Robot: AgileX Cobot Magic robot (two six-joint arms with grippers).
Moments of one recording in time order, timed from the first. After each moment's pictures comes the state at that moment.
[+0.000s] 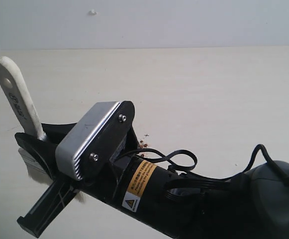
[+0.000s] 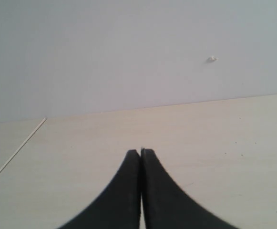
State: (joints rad) left arm -0.14 0.01 0.00 0.00 0.14 0.10; right arm 1.18 1.84 -0.63 0.06 -1.19 0.03
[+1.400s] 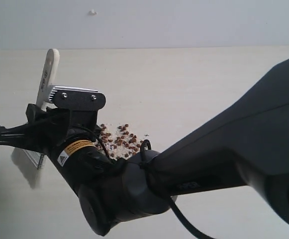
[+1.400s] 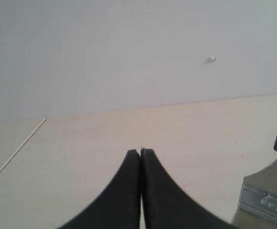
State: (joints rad) left arm -0.14 0.01 0.00 0.00 0.14 0.10; right arm 1.18 2.18 -1.12 0.58 -0.94 0.32
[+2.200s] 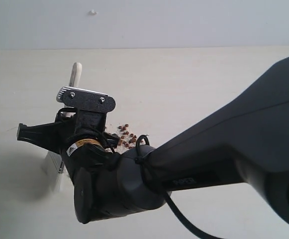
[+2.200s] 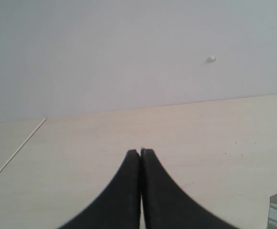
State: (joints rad) left arm -0.14 0.01 0.00 0.00 0.14 0.10; right arm 1.18 2.18 -1.16 0.95 -0.77 0.06
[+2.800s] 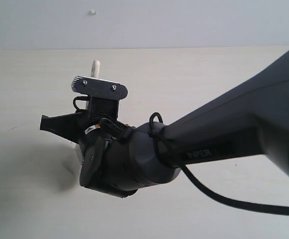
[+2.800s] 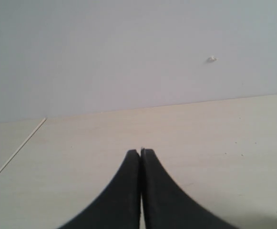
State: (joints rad) left arm -0.14 0.01 0.00 0.00 0.14 0.10; right arm 1.11 2.14 -1.17 1.21 -0.66 -0.28
